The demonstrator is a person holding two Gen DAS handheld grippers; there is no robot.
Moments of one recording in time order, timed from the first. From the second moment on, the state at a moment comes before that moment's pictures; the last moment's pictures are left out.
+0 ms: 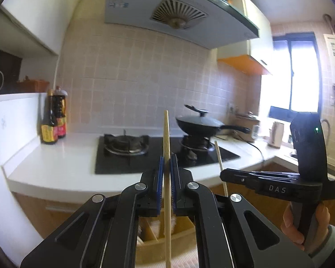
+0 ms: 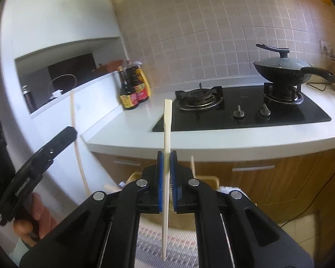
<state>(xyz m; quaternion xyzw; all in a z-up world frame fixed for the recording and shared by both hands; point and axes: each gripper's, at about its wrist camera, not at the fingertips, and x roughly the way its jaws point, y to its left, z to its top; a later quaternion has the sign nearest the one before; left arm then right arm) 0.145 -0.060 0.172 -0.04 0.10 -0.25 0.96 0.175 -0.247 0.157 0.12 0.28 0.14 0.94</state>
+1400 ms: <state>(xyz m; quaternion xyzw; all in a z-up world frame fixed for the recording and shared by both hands) 0.130 -0.038 0.119 -0.05 0.11 -0.24 0.96 0.129 -0.226 0.109 0.06 0.21 0.09 0.97</state>
